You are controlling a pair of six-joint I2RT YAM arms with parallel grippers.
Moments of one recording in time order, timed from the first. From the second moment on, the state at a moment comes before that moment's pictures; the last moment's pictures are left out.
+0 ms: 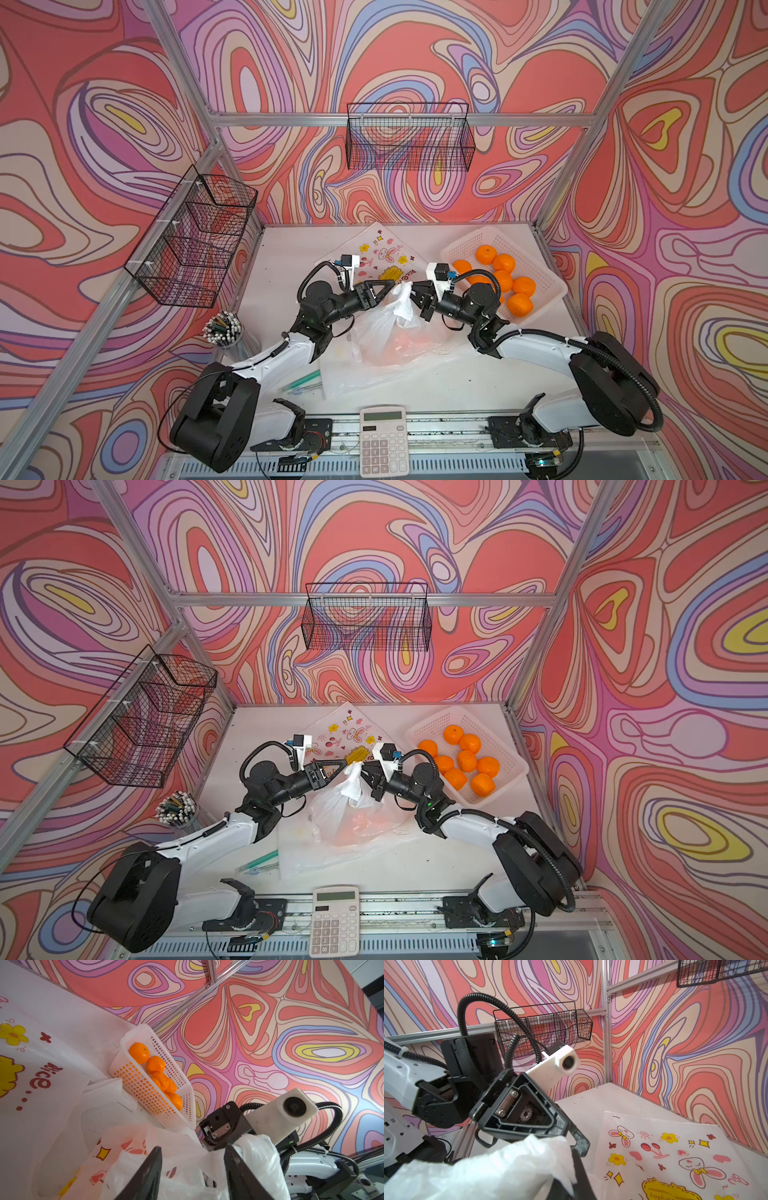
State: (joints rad) left arm -0.42 1.30 0.52 0.83 0.66 -1.09; right arm 0.64 1.45 0.63 0.95 -0.51 0.14
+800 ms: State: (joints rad) left arm -0.47 1.20 0.45 0.87 0.55 -1.23; right arm 0.65 1.50 0.63 1.04 -0.47 0.13
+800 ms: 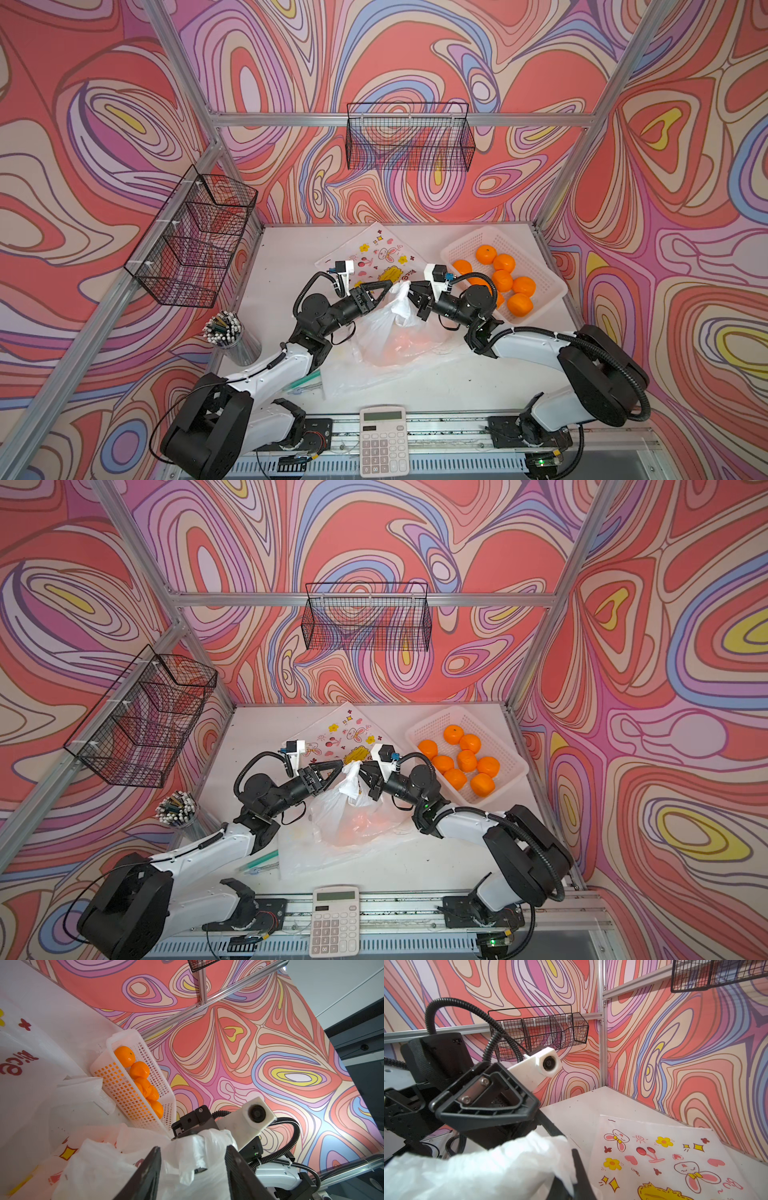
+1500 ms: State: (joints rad) left arm -0.52 1.26 0.52 0.83 0.54 -1.20; right arm 0.65 1.52 0.63 1.07 -0.49 0.14
